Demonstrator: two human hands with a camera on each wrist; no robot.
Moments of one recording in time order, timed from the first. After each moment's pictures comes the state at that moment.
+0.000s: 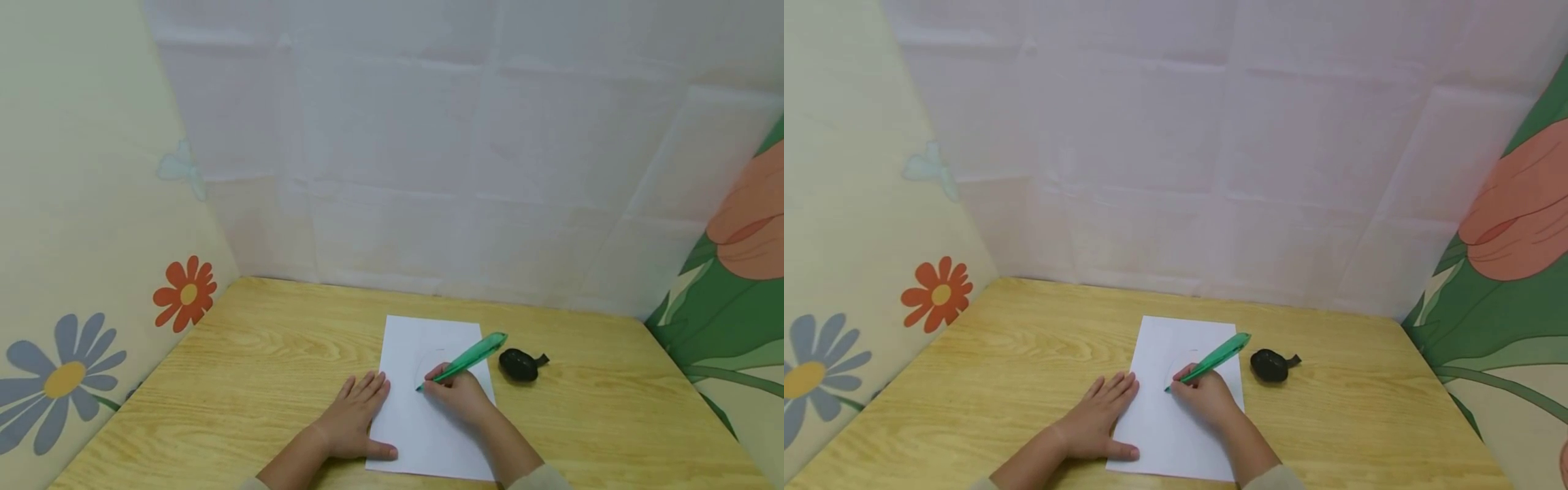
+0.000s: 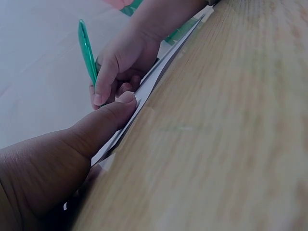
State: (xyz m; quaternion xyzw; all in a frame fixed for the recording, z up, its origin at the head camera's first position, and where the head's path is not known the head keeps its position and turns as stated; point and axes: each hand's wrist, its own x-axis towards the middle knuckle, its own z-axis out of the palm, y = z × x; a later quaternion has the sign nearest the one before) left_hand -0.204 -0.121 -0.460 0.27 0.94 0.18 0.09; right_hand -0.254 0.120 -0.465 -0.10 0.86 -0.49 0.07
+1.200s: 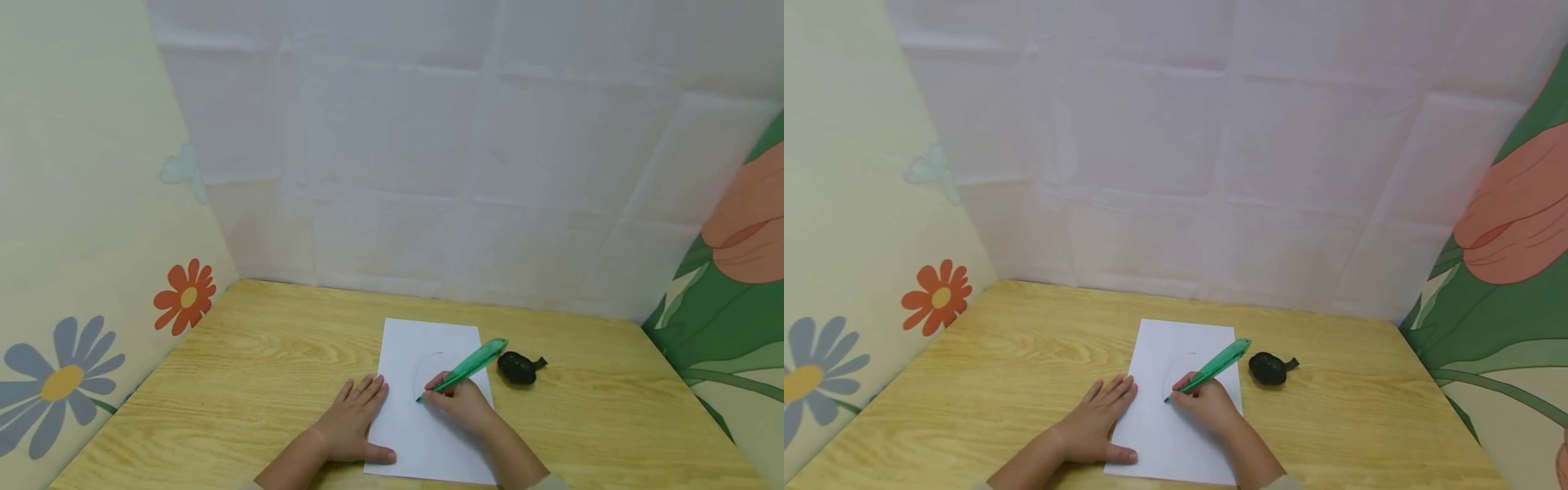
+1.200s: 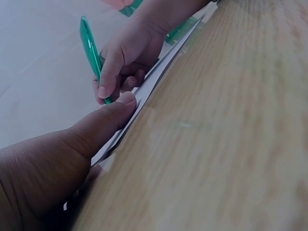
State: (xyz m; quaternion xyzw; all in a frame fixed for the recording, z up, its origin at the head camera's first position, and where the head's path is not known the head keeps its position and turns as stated) left_hand -0.205 -0.121 -0.461 0.27 0.94 0.18 0.09; right_hand -0.245 0.127 -0.463 -0.13 0.86 -0.49 0.08
